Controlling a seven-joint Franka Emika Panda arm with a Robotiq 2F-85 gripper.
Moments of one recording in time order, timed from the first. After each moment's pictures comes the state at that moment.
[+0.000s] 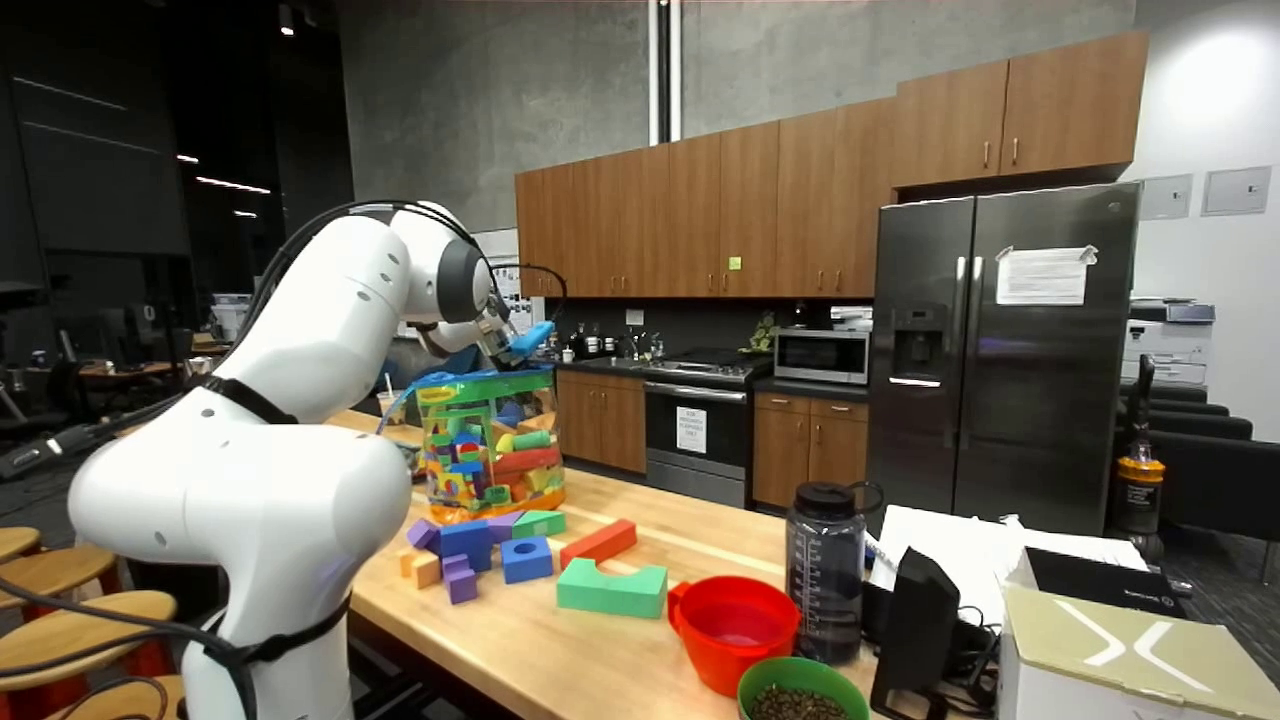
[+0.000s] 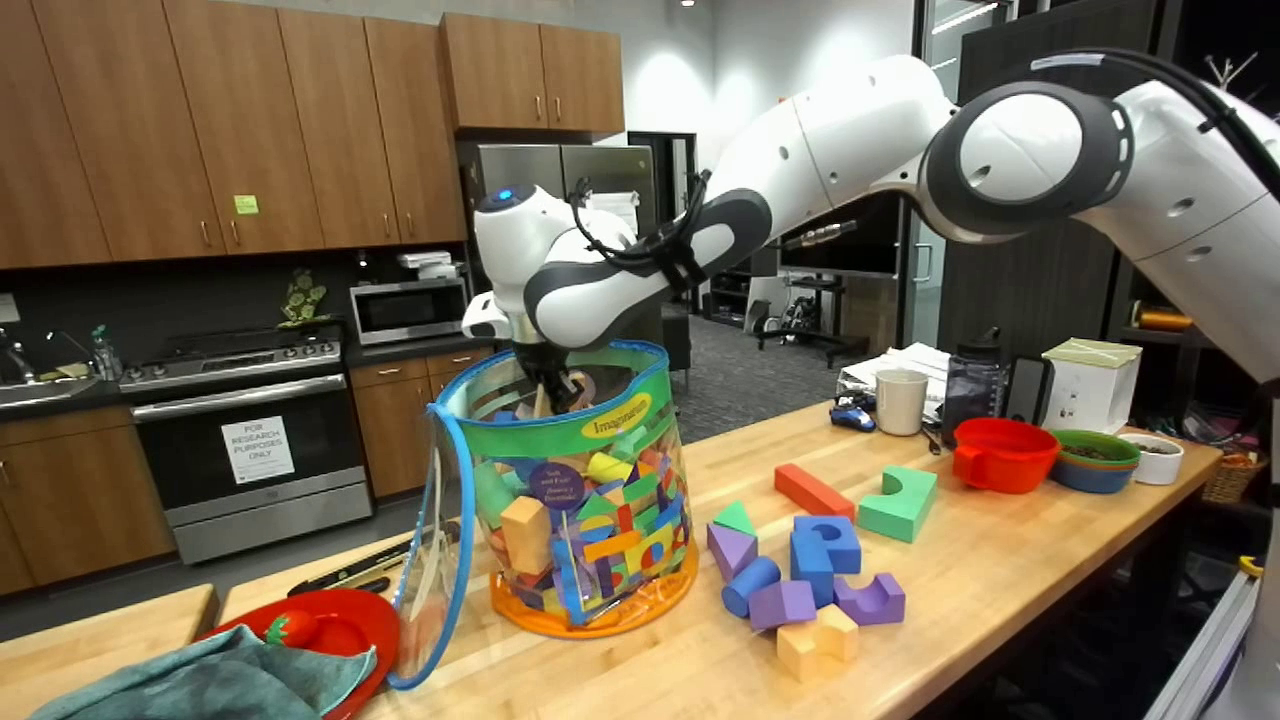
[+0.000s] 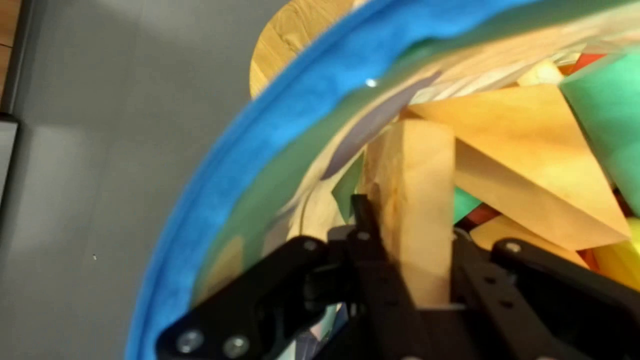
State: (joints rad) arm 0.40 0.72 0.20 -1.19 -0.64 2.07 -0.91
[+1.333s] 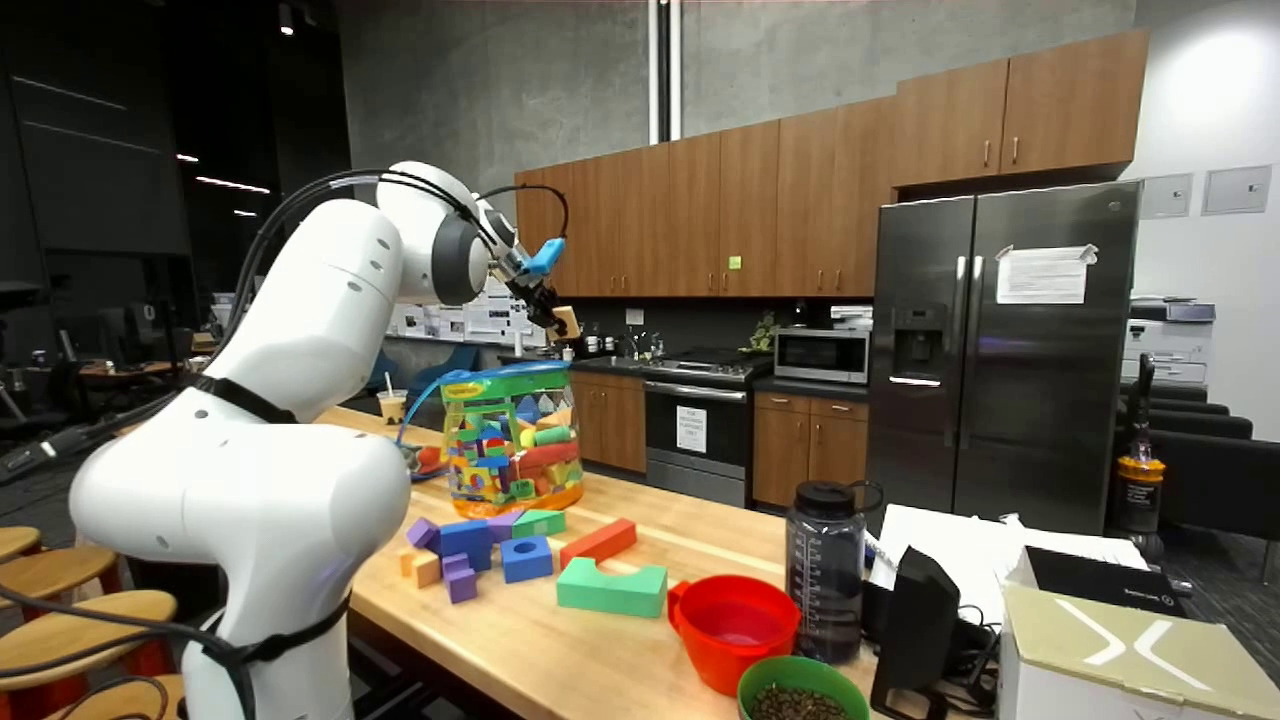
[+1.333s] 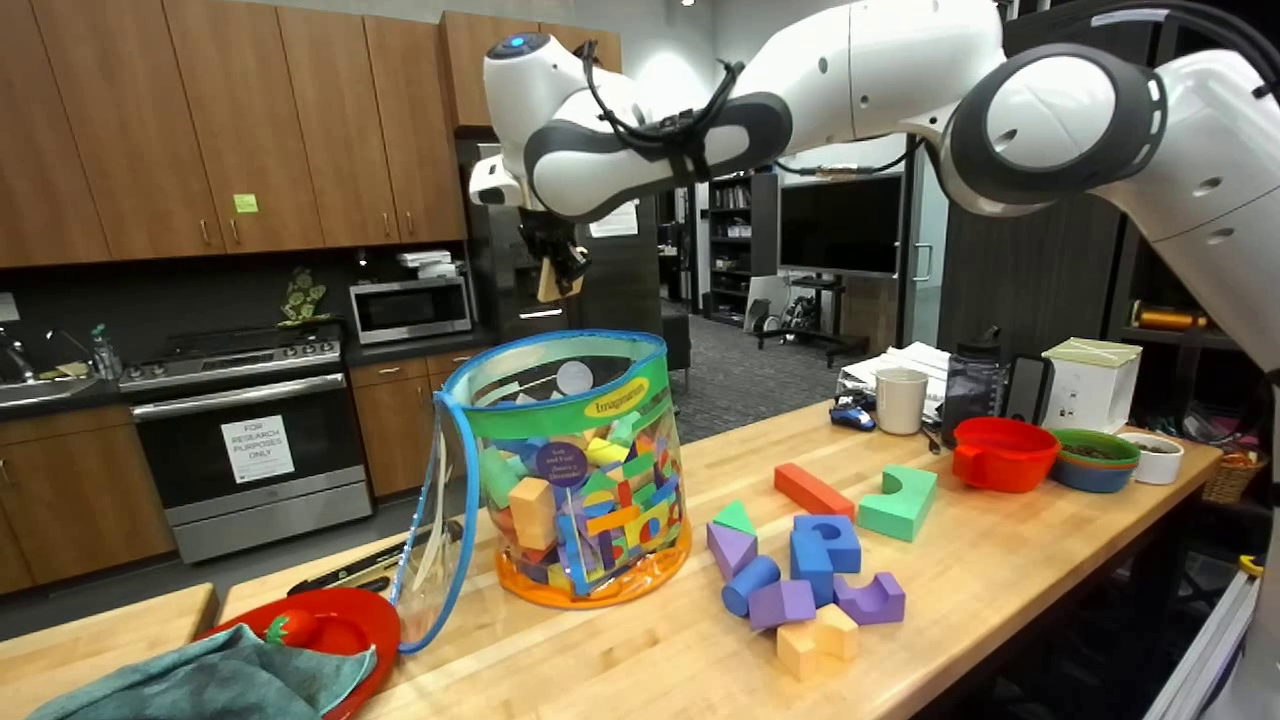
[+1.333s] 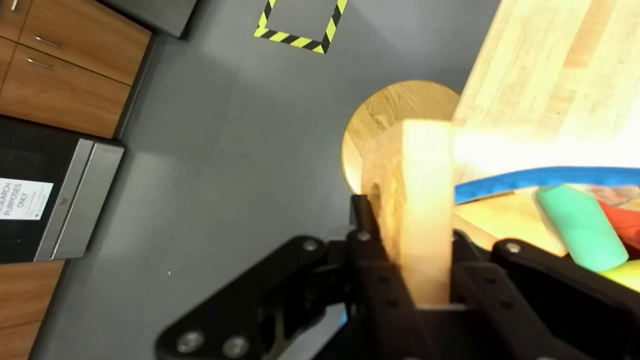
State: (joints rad) arm 0.39 0.64 0.18 -0.97 -0.72 1.93 -1.11
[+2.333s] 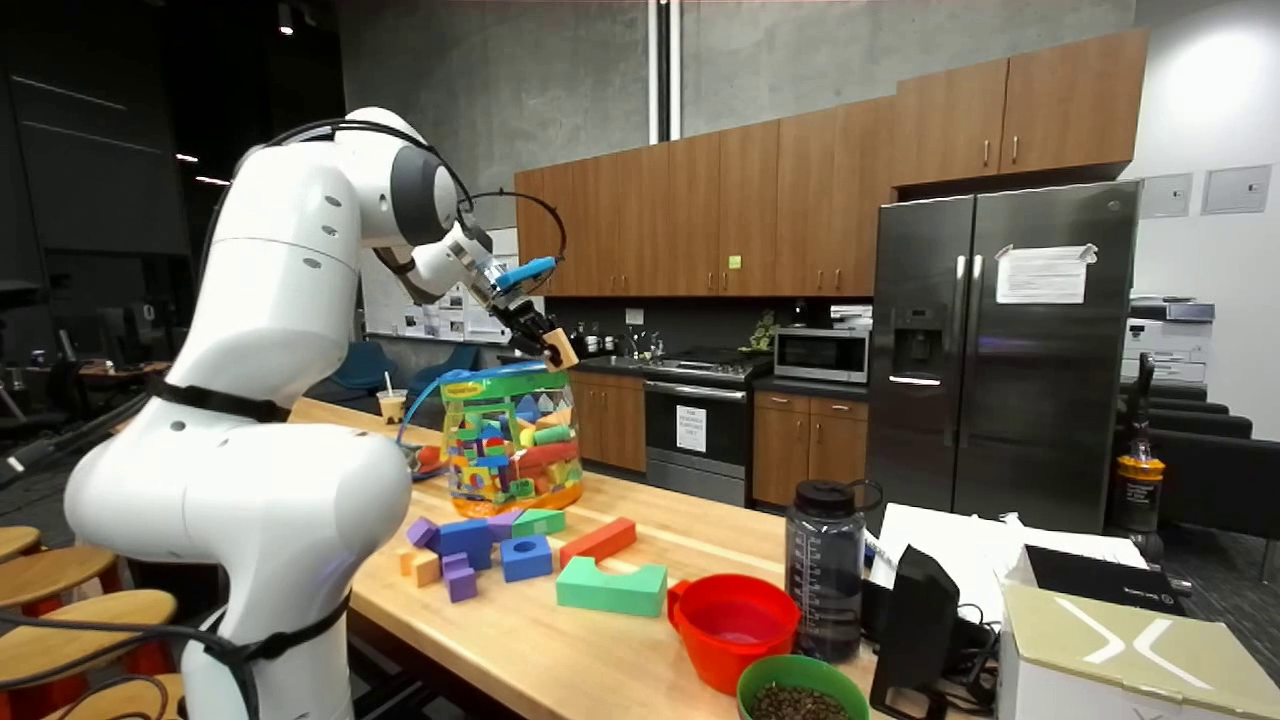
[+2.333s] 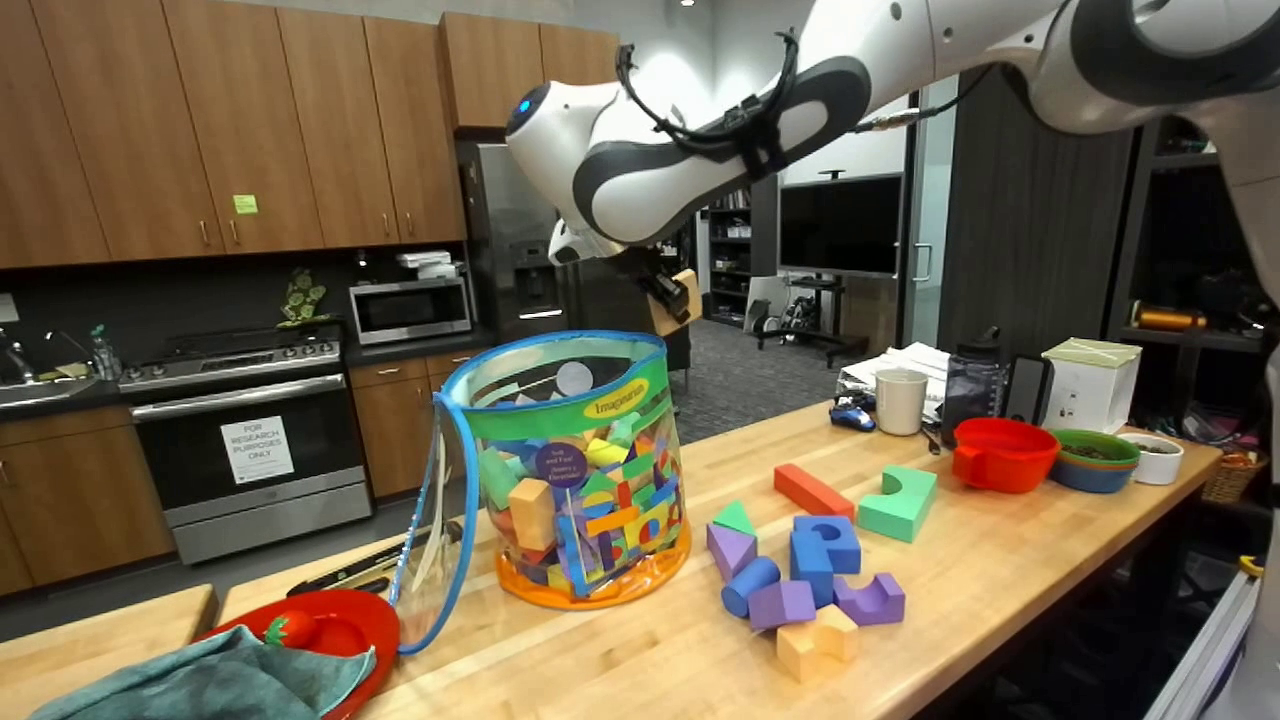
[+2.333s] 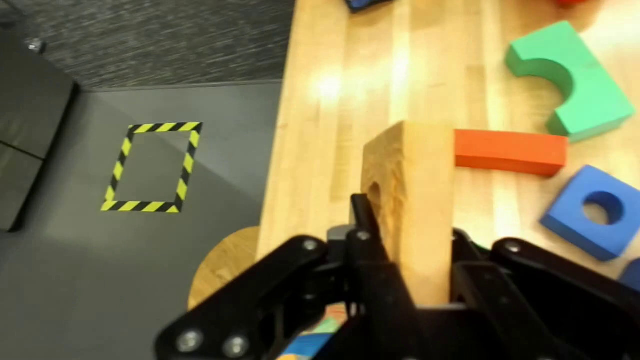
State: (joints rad) arm 0.42 0.36 0.16 -1.46 -0.77 1.57 -0.78
